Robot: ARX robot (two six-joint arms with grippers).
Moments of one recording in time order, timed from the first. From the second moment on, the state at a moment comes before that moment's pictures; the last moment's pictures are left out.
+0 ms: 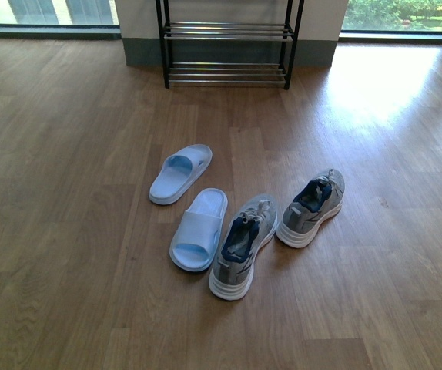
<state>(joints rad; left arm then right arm) 0.00 0.02 0.01 0.00 0.00 -0.01 0.00 0.00 0.01 0.00 0.00 -0.01</state>
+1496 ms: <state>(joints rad) -0.13 0.35 0.16 -0.24 -0.16 -0.40 0.00 0.00 0.01 0.00 0.00 -0.01</state>
